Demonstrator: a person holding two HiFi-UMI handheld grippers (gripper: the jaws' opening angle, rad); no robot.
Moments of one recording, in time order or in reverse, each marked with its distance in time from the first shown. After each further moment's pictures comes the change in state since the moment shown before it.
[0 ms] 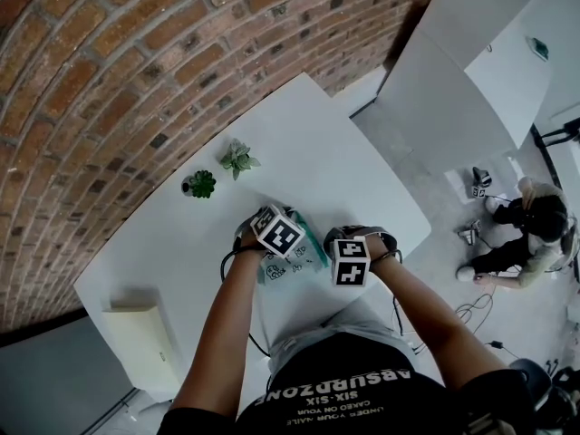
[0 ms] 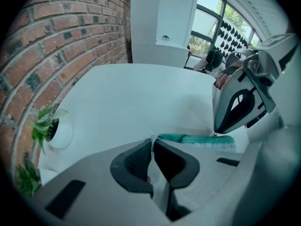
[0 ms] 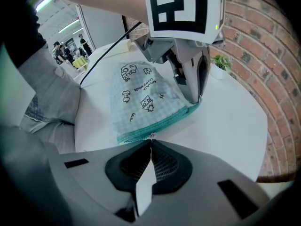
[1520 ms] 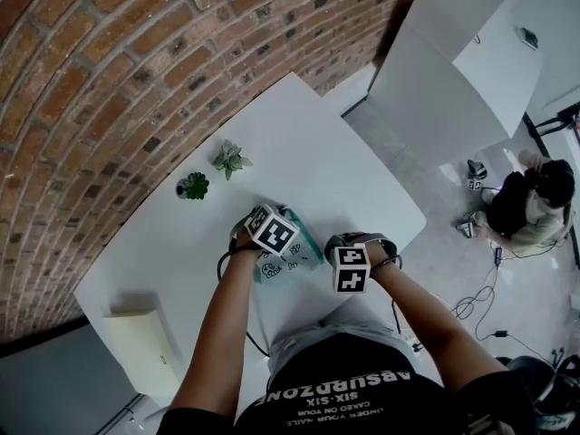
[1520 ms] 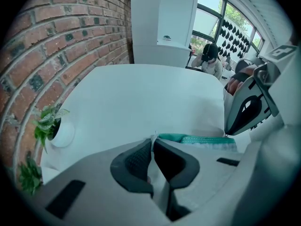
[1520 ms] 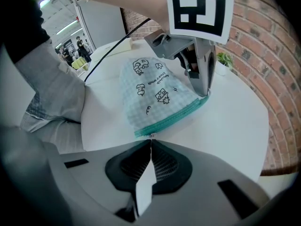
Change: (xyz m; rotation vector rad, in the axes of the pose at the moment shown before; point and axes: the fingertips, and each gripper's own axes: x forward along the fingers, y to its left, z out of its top) left arm -0.002 0.000 -0.002 -0.001 0.008 0.030; right arm 0.001 0.030 -0.013 0.029 0.010 0.002
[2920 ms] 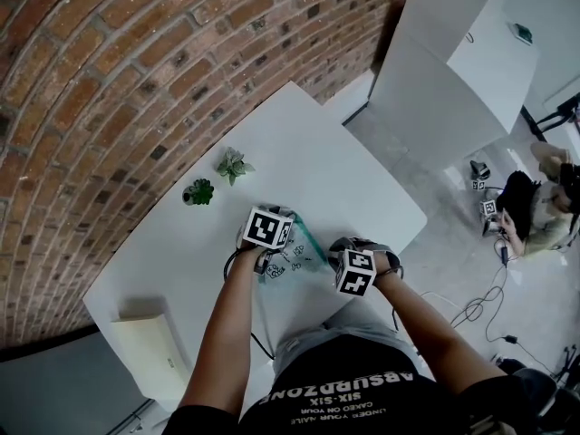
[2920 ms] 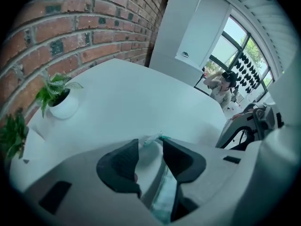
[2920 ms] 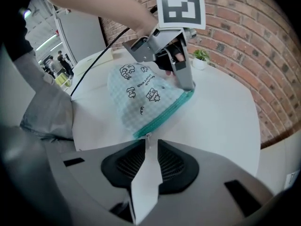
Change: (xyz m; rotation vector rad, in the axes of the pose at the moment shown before) left arm -0.009 0.006 0.000 -0.327 -0.095 -0.075; right arm -0.001 0.001 -0.004 0.225 -0.089 -0.120
